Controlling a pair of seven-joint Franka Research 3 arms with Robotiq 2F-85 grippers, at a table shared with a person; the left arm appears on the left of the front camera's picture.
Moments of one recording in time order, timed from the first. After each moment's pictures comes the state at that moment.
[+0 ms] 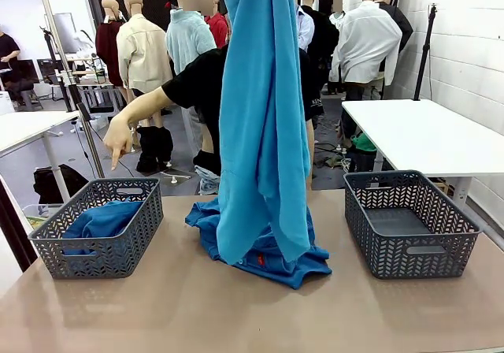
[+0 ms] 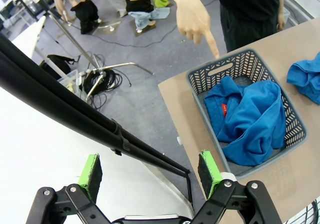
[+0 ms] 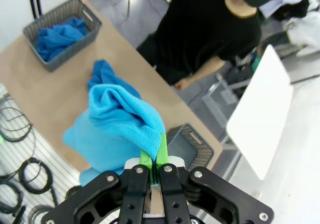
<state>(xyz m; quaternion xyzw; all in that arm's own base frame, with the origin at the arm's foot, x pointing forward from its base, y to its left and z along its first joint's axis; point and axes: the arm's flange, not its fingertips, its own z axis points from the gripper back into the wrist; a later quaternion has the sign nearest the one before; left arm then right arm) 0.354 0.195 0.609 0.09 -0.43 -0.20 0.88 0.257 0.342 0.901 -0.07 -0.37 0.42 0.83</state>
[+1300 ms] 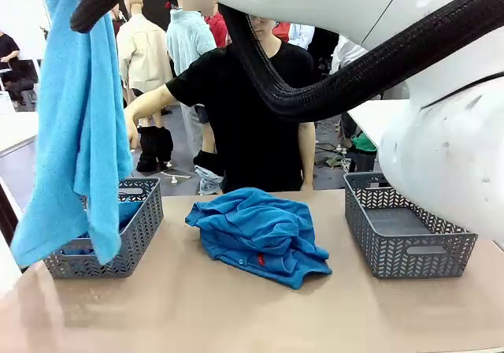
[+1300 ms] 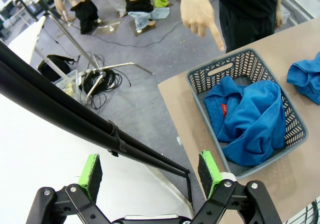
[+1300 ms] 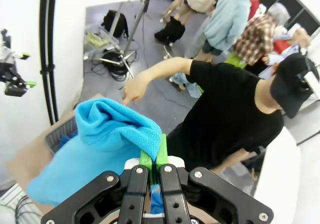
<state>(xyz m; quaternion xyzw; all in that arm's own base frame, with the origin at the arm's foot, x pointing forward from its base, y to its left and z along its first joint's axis) 0.354 0.195 0.609 0.09 -0.43 -0.20 0.88 0.293 0.573 0.854 0.00 -0.53 0.39 0.75</state>
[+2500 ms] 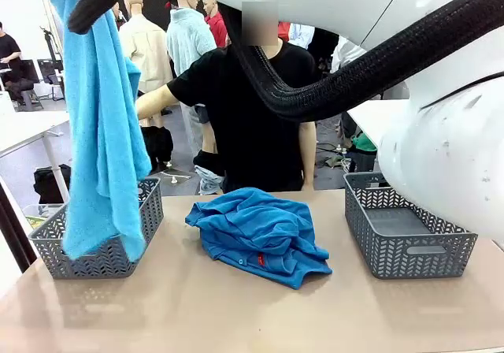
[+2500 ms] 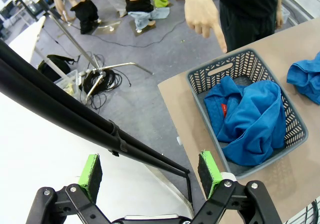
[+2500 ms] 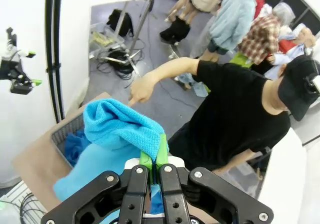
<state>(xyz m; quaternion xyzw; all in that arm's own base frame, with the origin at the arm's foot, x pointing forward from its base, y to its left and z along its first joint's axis) 0.354 0.195 0.609 0.09 -0.43 -0.20 0.88 0.293 0.576 0.851 0.02 -0.52 0.39 0.76</state>
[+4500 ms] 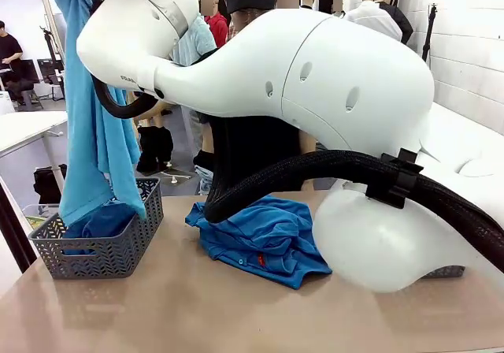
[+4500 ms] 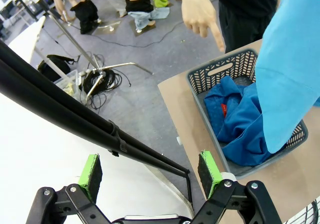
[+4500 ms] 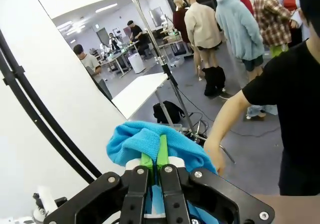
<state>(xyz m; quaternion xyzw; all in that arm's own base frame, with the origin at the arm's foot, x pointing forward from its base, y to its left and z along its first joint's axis) 0.354 0.195 0.608 0.09 -0.43 -0.20 0.88 0.403 0.619 0.766 0.32 -0.61 0.08 0.72</state>
